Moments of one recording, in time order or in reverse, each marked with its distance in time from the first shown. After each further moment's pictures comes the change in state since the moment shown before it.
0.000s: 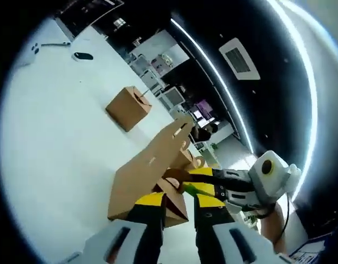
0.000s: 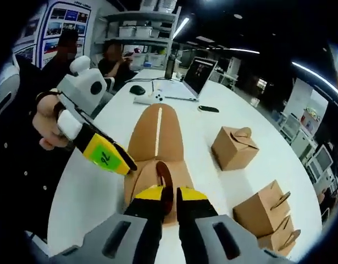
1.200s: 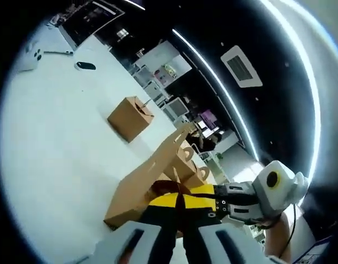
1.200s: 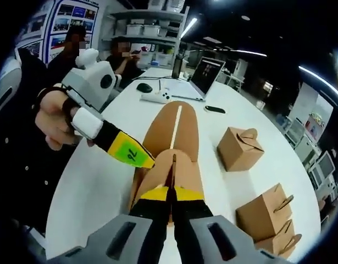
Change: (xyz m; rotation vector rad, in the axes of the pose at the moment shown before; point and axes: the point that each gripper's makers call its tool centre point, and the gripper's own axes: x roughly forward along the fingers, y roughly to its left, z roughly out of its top) left arm 0.012 -0.002 0.010 0.023 -0.085 0.035; right arm -0.002 0.009 -0.003 -0.039 0.001 0.038
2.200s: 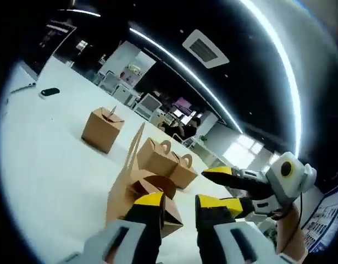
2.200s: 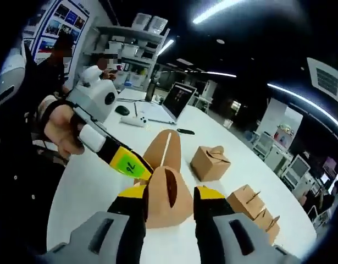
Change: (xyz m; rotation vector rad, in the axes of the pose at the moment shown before) left arm -0.007 -0.019 -0.010 0.337 0.100 -0.153; right arm -0.061 0.012 0.018 0.034 -0.193 -0.329
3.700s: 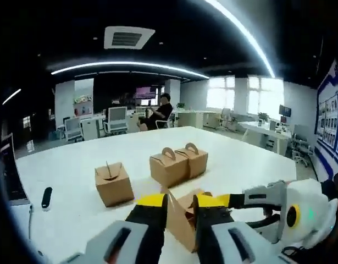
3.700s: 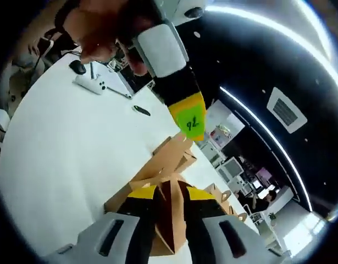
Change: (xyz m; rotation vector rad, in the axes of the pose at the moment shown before) left arm -0.006 0.031 0.068 0.607 0.219 -0.039; right arm 0.070 0.024 -0.007 -0.249 0.221 -0.544
